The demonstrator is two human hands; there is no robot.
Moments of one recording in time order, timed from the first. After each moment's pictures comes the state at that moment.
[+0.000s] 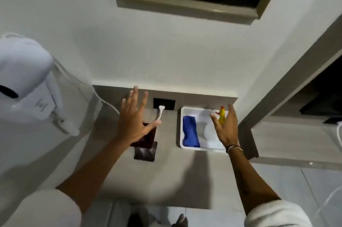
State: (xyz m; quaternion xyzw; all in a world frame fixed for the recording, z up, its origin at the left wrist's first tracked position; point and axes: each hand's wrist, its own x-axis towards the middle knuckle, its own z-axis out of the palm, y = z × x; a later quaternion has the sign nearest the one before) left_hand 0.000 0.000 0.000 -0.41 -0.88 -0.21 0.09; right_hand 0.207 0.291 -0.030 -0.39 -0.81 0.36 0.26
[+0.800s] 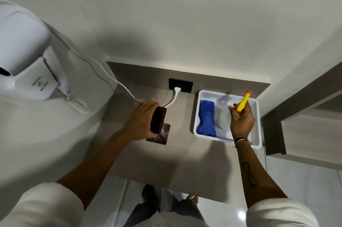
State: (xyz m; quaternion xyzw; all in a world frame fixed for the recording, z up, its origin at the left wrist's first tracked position) left_hand 0.004 -0.021 -0.061 -0.45 -0.87 -0.17 -0.11; right_hand 0.180 0.308 -0.103 -0.48 -0.72 0.43 0.27
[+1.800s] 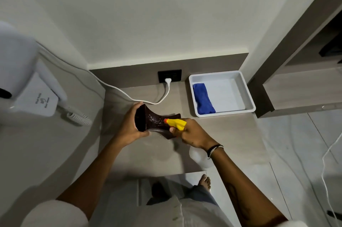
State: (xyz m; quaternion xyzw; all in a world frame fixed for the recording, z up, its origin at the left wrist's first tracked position) left_hand -0.026 -0.098 -0.075 -0.38 -0.82 -0.37 -0.24; right_hand 0.179 0.098 -0.069 -0.18 -0.82 0.54 -0.01
